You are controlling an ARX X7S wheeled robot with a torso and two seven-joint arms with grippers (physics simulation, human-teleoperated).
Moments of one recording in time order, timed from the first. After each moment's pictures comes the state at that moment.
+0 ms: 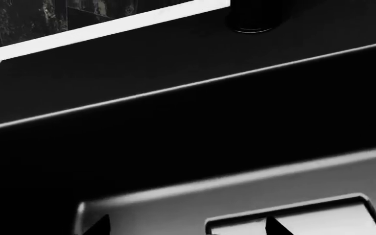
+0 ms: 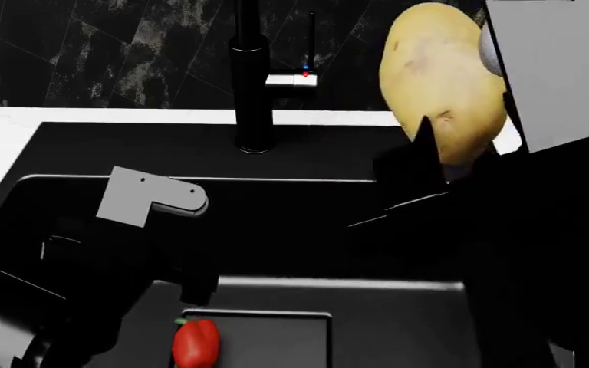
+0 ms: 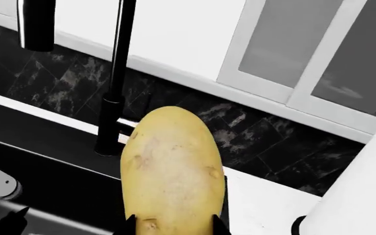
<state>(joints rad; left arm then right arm) -0.95 -0.11 0.48 -0.47 -0.46 -0.92 -0.32 1.42 0.79 -0.42 -0.42 2.28 1.29 1.51</state>
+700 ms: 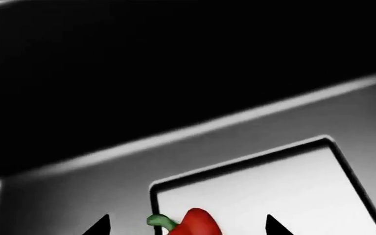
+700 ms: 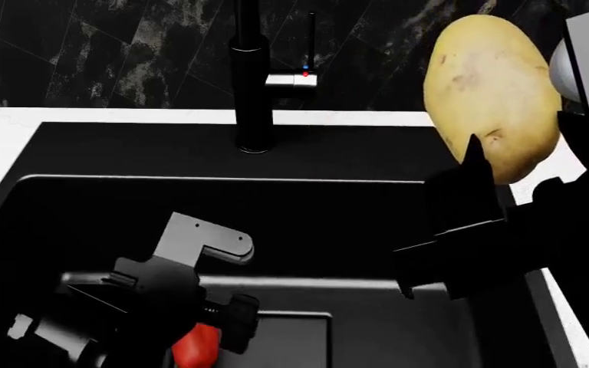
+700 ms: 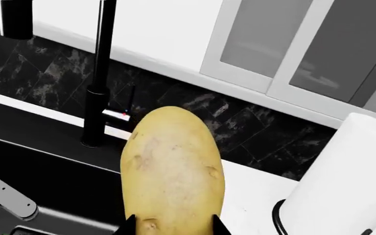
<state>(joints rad) -1.14 -0.02 1.28 -1.08 -1.18 -0.48 -0.30 1.47 0.96 -0.48 -0.51 2.36 1.19 1.48</state>
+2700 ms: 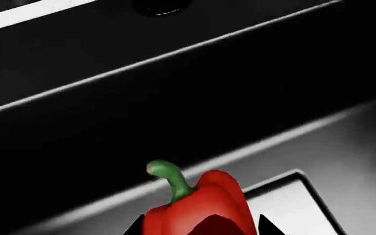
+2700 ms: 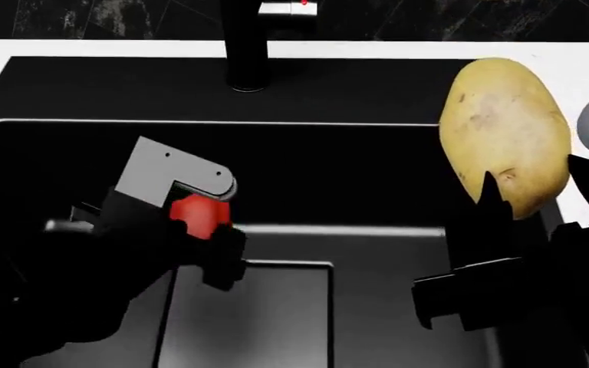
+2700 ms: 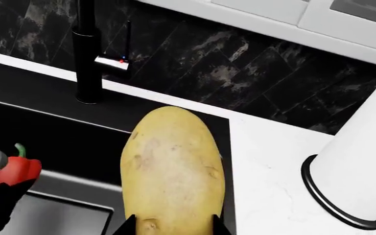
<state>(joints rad) -1.33 -0.35 1.49 -0.42 -1.44 -0.38 -0.54 1.29 1.08 -0.42 -0.60 2.23 1.08 1.31</state>
